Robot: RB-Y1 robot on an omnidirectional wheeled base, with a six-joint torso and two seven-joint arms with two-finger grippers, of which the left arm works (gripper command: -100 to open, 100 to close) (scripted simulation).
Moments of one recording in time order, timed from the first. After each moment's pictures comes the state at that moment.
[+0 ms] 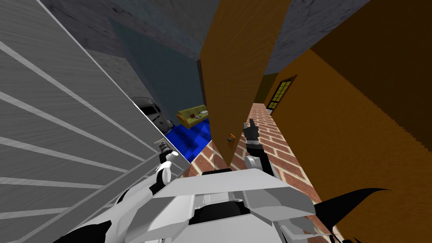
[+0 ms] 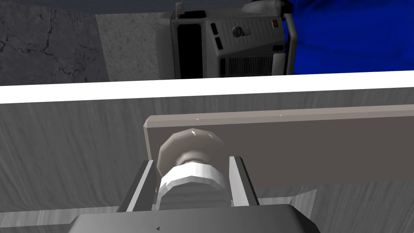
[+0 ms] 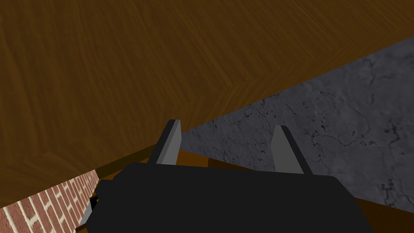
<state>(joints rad) -0.40 0.35 0.63 -0.51 0.47 -0.57 -0.34</state>
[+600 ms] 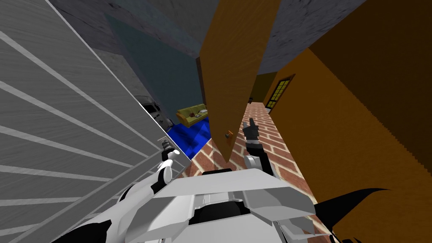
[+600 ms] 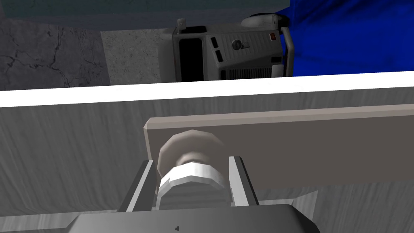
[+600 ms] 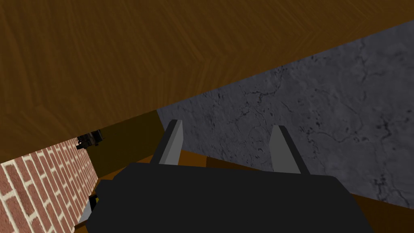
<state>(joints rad) -0.42 0.34 0.59 -0.52 0.45 -0.56 -0.32</state>
